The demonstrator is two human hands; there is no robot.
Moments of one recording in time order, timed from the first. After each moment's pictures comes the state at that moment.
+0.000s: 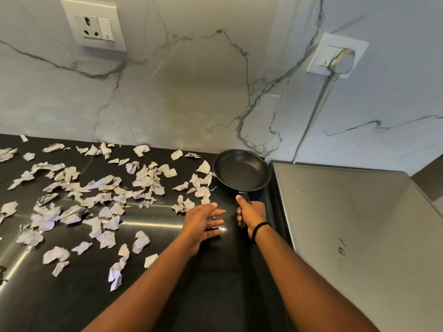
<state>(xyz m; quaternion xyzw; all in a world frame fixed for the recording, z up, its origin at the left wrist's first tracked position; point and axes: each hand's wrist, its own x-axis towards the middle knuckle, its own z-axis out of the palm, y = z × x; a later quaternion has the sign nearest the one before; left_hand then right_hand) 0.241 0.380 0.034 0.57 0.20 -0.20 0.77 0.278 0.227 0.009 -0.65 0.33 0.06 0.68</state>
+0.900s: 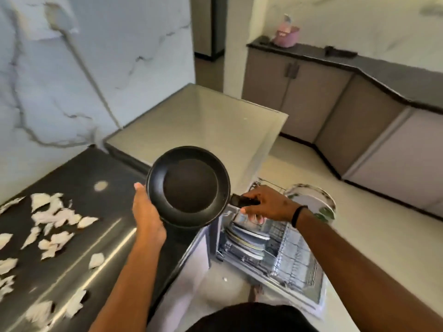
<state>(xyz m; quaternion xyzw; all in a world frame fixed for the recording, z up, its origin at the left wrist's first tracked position) 0.128 0.297 0.048 0.60 0.05 -0.30 0.74 -0.122 0.148 0.071 -0.82 0.32 -0.01 0.47</state>
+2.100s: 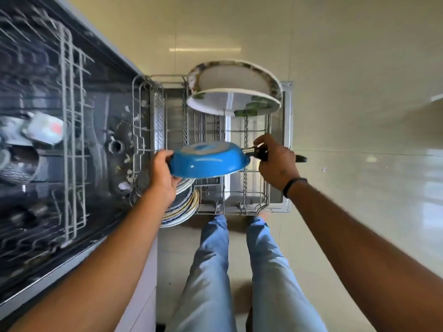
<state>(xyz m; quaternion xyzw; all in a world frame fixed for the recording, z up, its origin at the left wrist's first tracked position) -0.173 -0.068 -0.292 0.76 -0.03 -0.56 0.31 -0.419 -0.073 -0.312 -0.55 0.72 -0.05 0.42</state>
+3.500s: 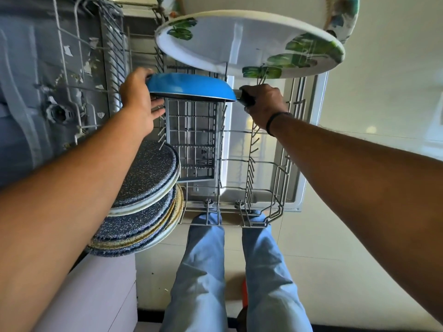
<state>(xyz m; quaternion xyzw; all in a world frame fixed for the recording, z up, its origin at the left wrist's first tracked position) -0.139 -0.197 -0.515 0.80 -0.05 -0.54 0.26 -0.386 -0.183 -0.557 -0.58 0.70 0.03 0.42</state>
